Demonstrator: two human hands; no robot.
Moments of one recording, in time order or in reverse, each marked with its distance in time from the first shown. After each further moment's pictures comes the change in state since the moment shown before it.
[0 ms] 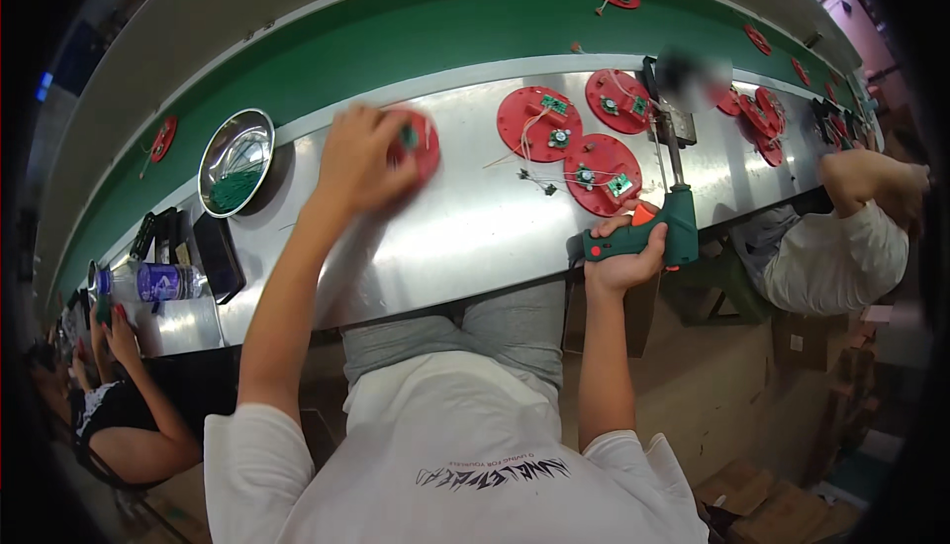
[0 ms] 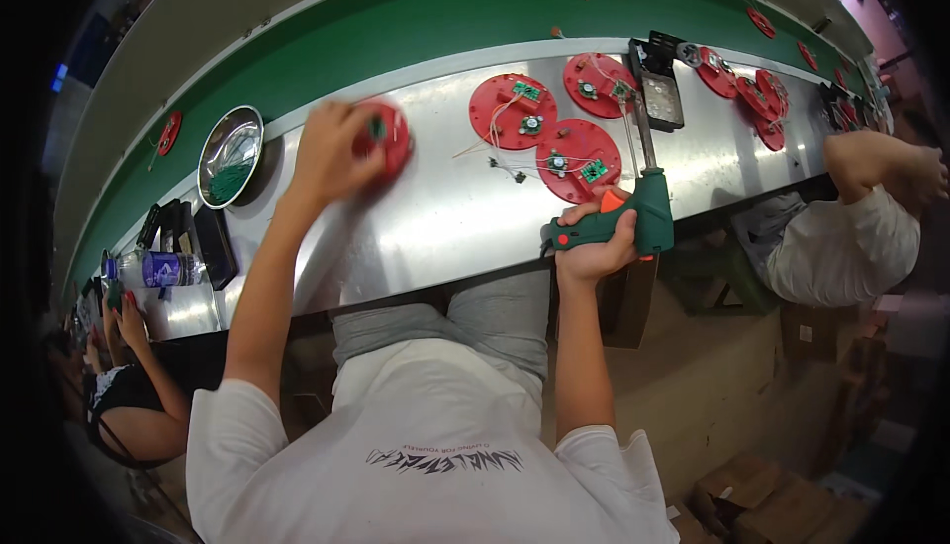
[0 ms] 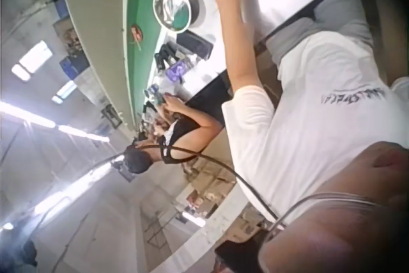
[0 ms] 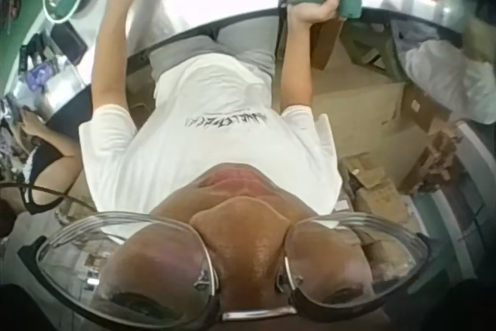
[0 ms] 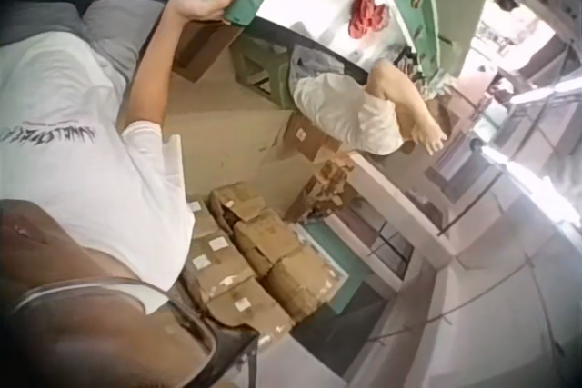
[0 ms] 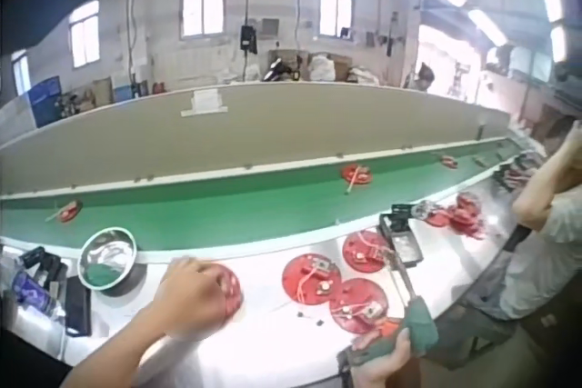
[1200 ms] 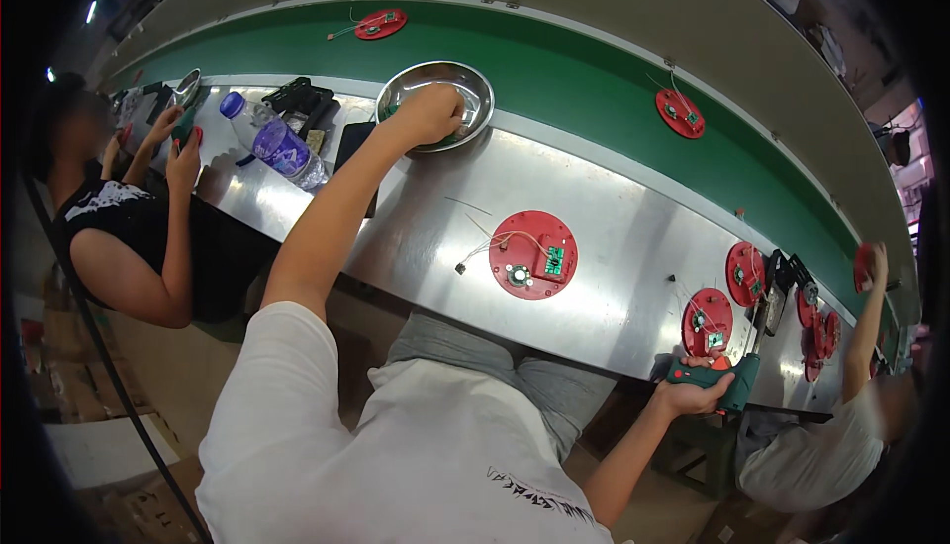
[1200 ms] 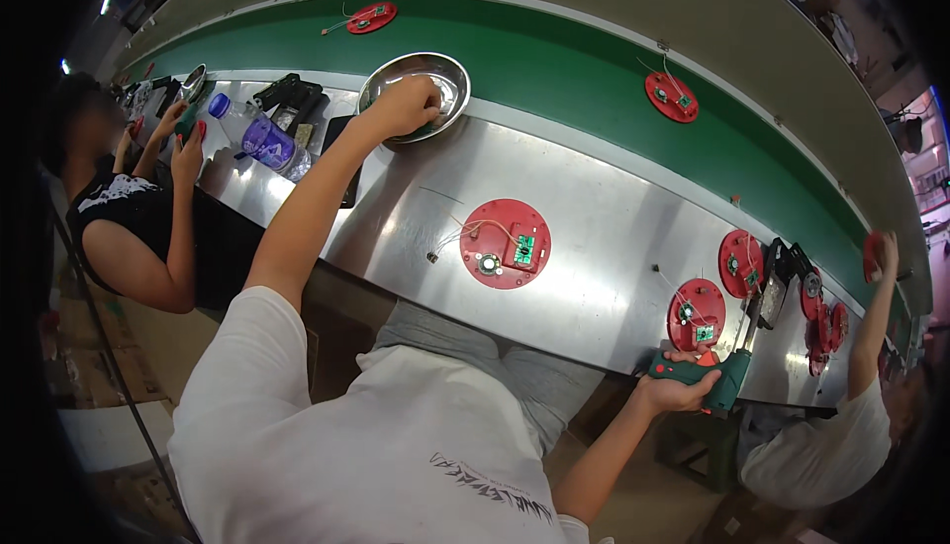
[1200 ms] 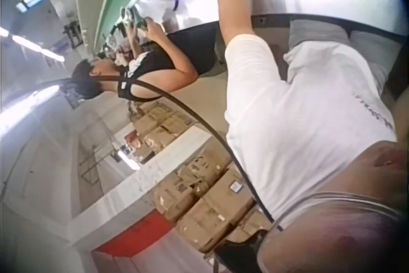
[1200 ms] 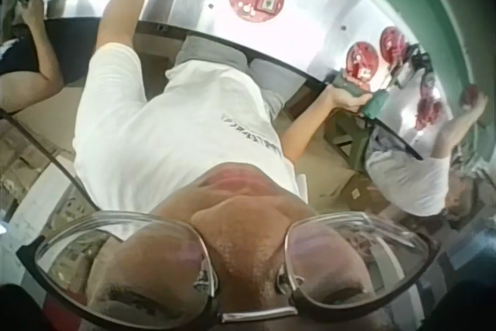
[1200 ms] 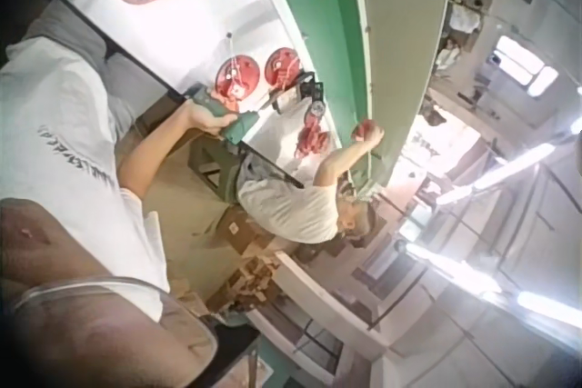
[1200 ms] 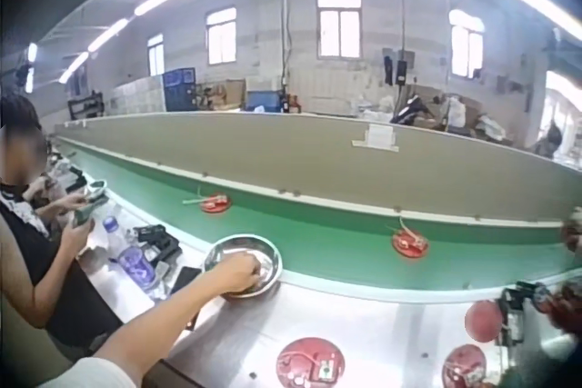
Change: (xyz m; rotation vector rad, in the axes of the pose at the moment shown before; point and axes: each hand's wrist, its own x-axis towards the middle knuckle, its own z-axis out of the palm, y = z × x) left_hand -0.086 -0.205 -0.048 -0.033 -0.262 -0.571; right_hand -0.005 0.000 0.014 -0.175 0.060 -0.001
